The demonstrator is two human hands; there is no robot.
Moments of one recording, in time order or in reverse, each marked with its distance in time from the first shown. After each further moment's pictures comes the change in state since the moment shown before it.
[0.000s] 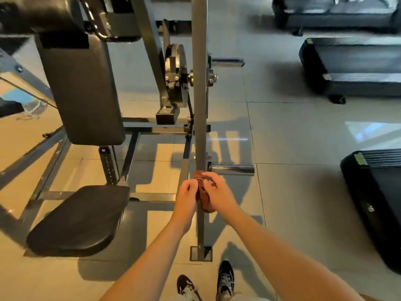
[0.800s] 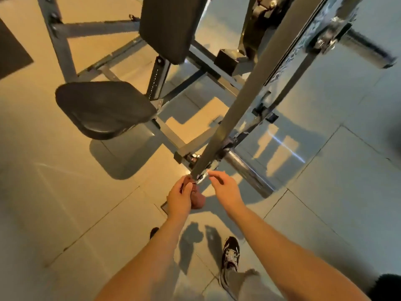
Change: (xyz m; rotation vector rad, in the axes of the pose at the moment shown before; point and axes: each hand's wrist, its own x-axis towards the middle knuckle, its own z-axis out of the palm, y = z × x) left_hand 0.053 -0.174 0.106 -0.080 0.815 -0.148; right_hand 0.134 0.134 -0.054 -0.402 -0.535 -0.116
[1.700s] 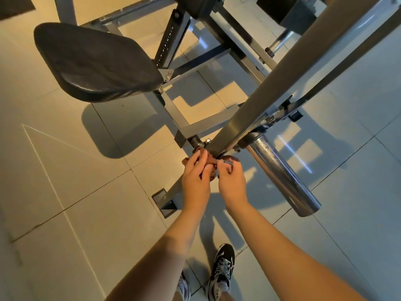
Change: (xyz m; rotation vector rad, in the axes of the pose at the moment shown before) left_hand 0.076 -0.081 0.082 0.012 0.148 0.272; right_hand 0.085 0.076 0.053 0.149 0.082 0.059
